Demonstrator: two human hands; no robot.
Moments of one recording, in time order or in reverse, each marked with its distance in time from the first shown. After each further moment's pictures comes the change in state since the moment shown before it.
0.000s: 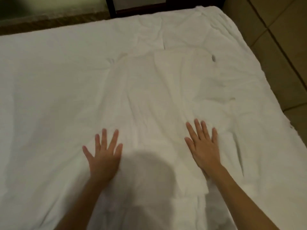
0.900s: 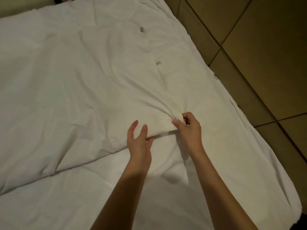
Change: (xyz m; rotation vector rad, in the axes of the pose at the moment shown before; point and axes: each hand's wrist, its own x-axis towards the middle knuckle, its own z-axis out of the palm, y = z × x) left_hand -0.184 0.265 0.060 -1.583 -0.161 -0.303; right_hand -0.146 0.111 -0.027 1.296 0.326 0.440
